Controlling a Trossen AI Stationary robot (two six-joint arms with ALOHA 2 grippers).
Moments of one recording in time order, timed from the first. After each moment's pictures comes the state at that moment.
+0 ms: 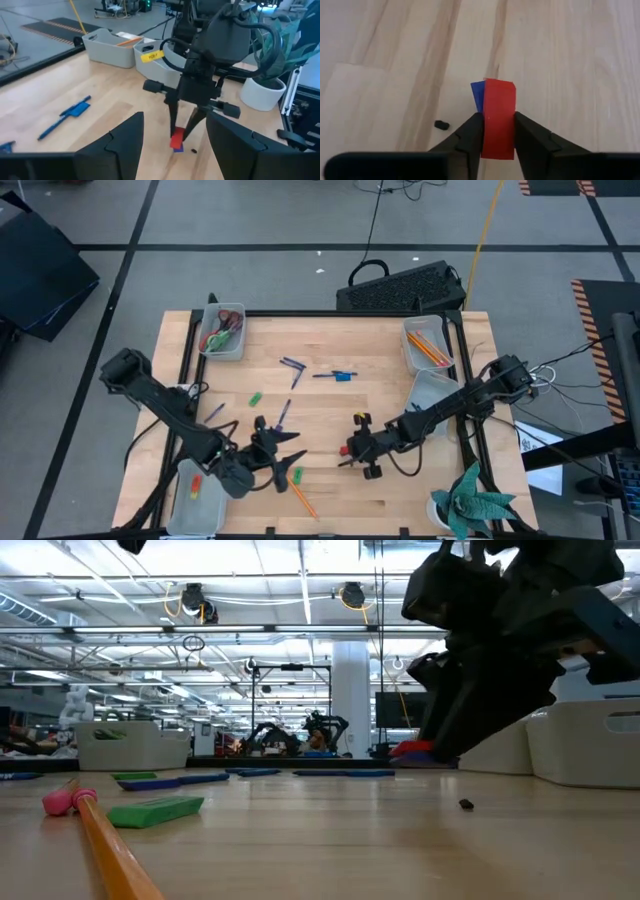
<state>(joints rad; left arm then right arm) -0.70 1.56 1.01 0.01 -0.99 -0.61 0.41 1.72 0.87 -0.10 0.18 0.18</state>
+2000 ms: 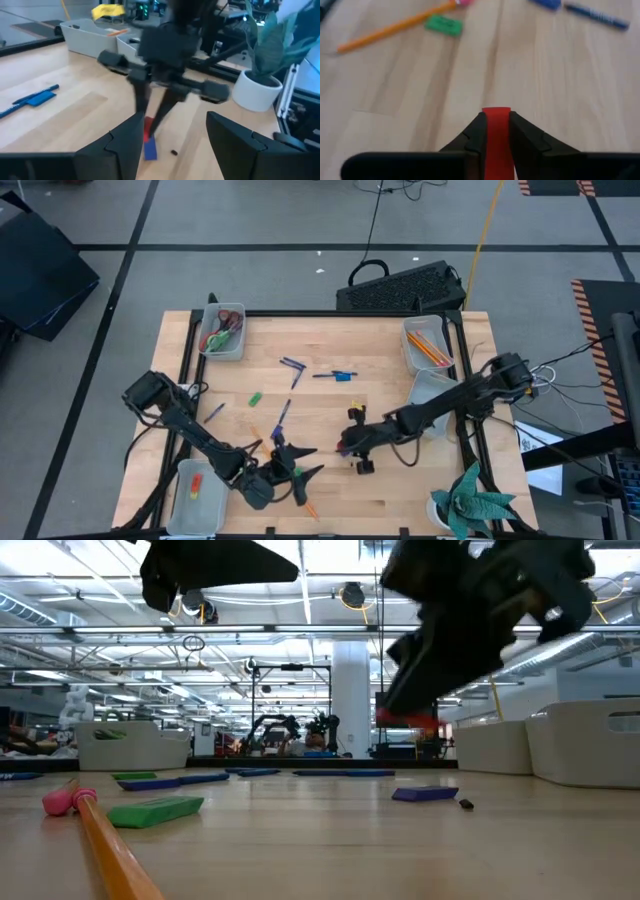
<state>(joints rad) -0.69 1.85 1.02 0.44 -1.00 -0.53 0.35 1.69 0.87 0.02 0.13 0.15</state>
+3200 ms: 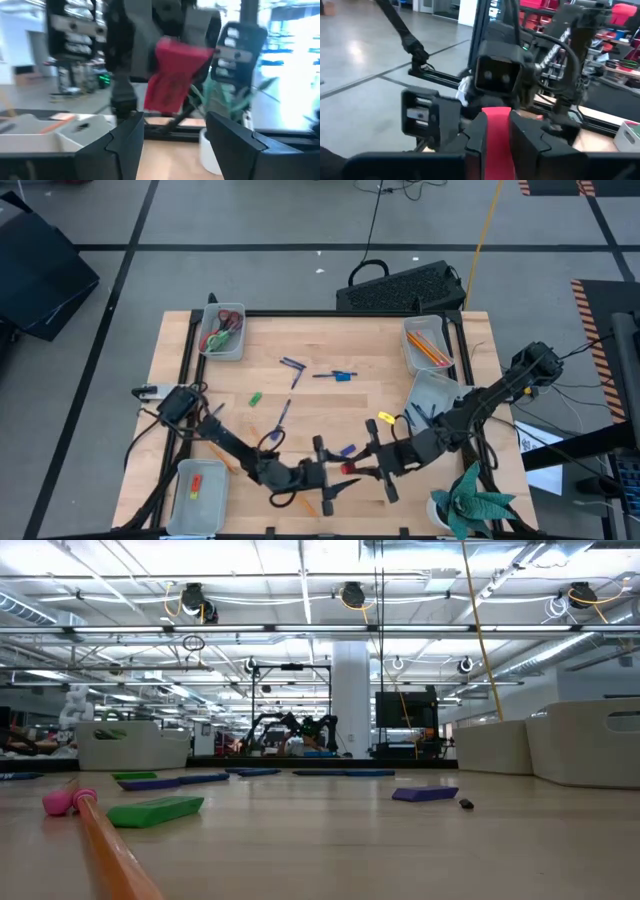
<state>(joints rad) -0.58 2.10 1.23 1.11 -0.71 0.16 0.60 1.42 0.87 0.42 0.31 -0.12</state>
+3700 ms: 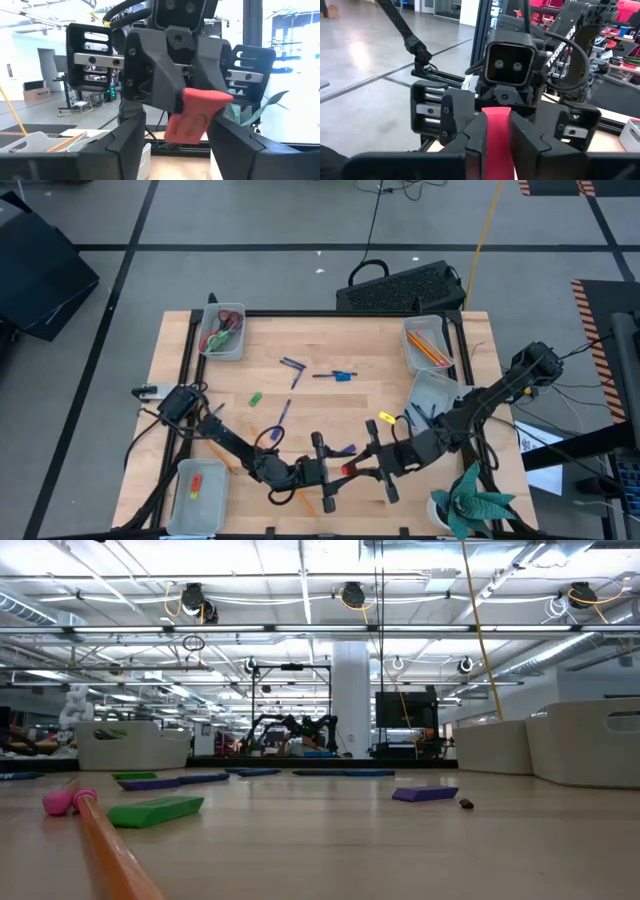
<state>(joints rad) -0.56 2.10 1.23 1.18 -0.68 0.25 0.60 1.42 0.87 0.42 0.31 -0.09</state>
